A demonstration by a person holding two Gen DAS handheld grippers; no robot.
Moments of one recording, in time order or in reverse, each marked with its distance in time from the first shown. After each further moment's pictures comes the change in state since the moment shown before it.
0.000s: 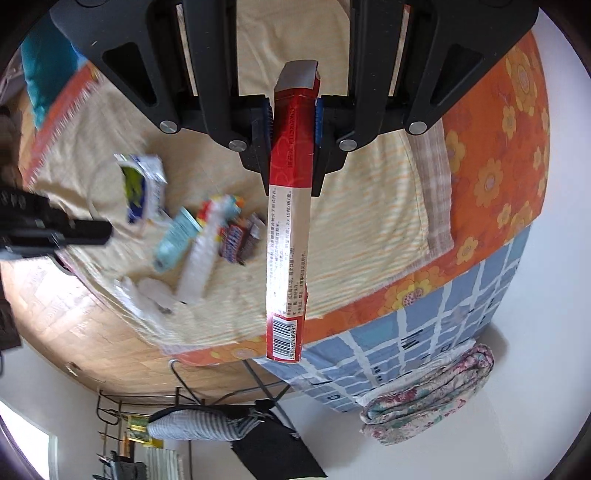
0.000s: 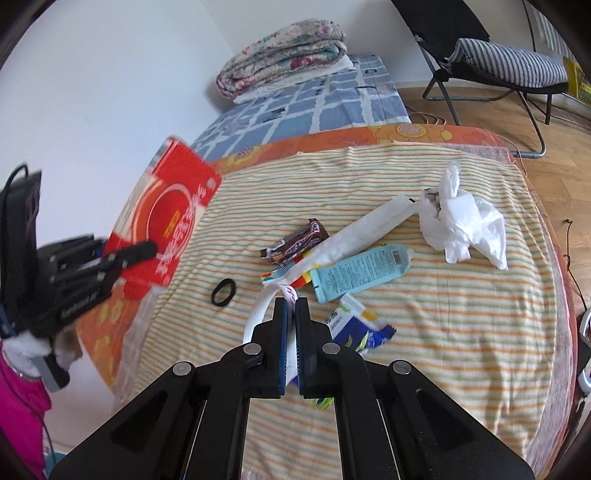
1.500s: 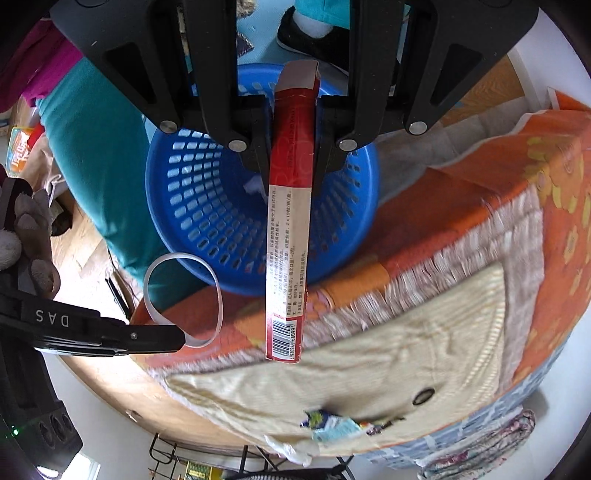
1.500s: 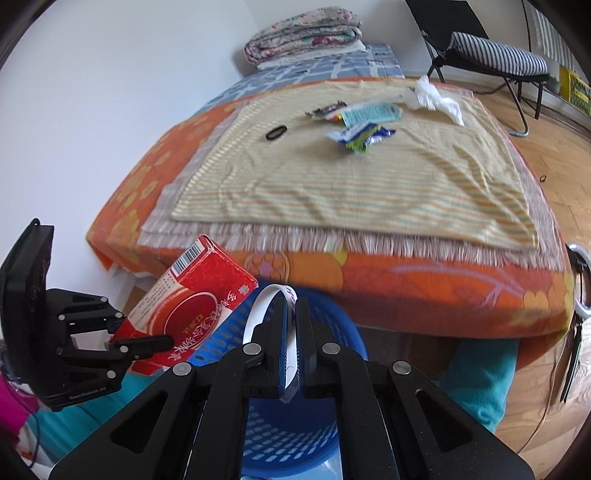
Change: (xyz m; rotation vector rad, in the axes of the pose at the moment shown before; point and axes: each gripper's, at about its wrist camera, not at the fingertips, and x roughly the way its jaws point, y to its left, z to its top) left arm -0.100 -0.146 -0.270 0.014 0.199 -0.238; right arm -0.089 0.052 -0.232 -0.088 0.076 -0.040
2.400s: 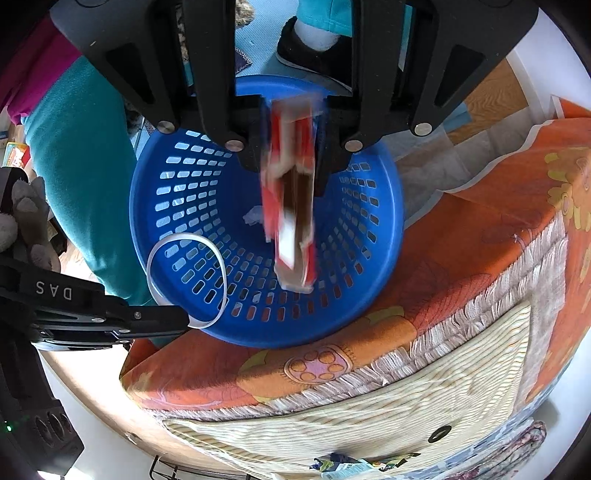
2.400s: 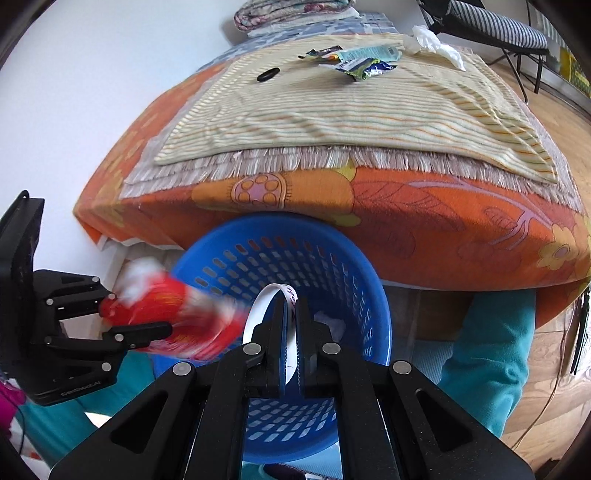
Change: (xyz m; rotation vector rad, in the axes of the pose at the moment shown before) left arm 0.032 -0.008 -0.024 0.015 0.085 0.002; right arm 0.037 0.002 -0.043 0.025 0.105 -0.020
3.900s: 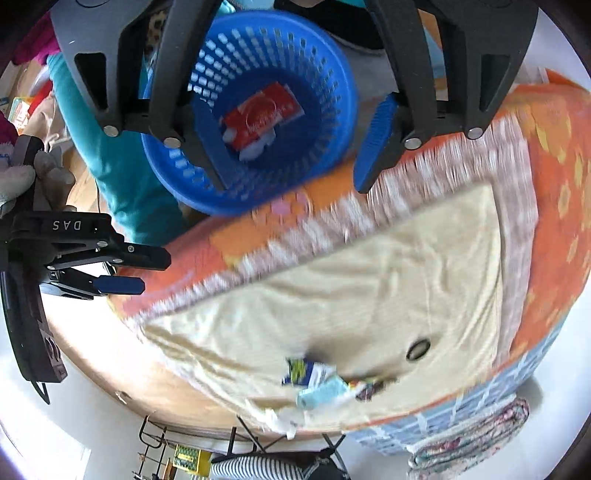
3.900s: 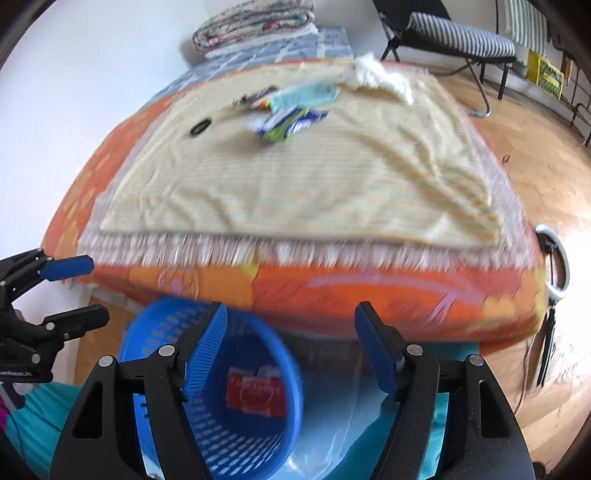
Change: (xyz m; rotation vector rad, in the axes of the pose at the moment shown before) left arm -0.038 0.024 0.112 -0.044 -0.159 0.028; right arm -0.029 -0.058 0.076 0.052 -0.088 -0.152
